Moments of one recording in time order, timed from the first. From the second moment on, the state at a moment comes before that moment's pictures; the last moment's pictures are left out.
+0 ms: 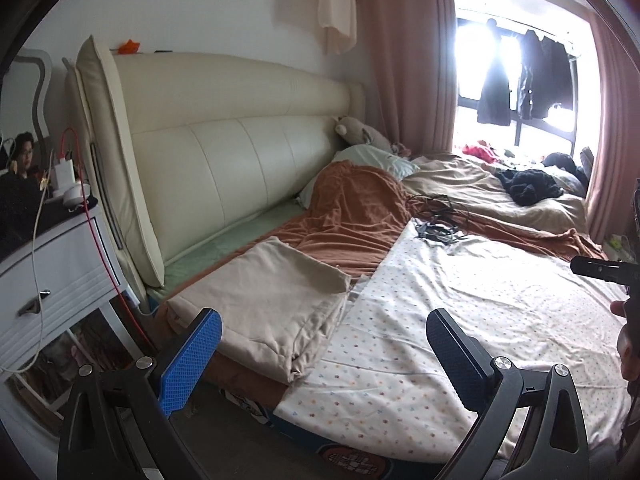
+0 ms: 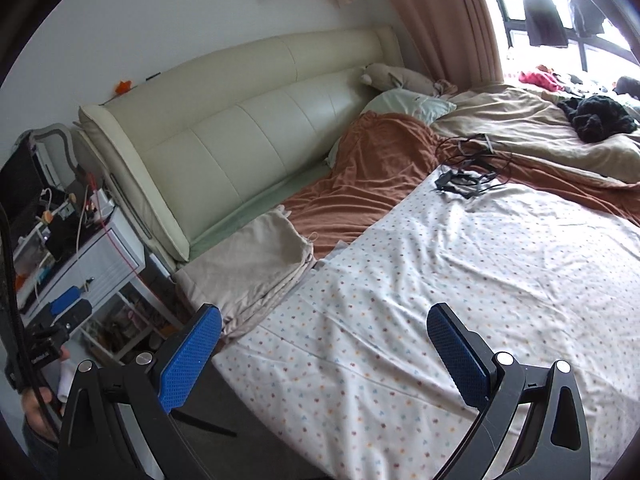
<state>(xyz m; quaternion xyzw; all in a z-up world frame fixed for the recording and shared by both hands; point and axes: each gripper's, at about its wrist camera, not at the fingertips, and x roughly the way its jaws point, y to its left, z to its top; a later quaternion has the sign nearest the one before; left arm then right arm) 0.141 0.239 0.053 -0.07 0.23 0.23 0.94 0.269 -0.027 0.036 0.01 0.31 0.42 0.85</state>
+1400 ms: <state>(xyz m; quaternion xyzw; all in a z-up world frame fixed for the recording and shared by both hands) -0.040 0.077 -0.007 -0.08 0.16 0.13 0.98 0.022 -0.246 -0.028 0.06 0.22 0.32 0.92</state>
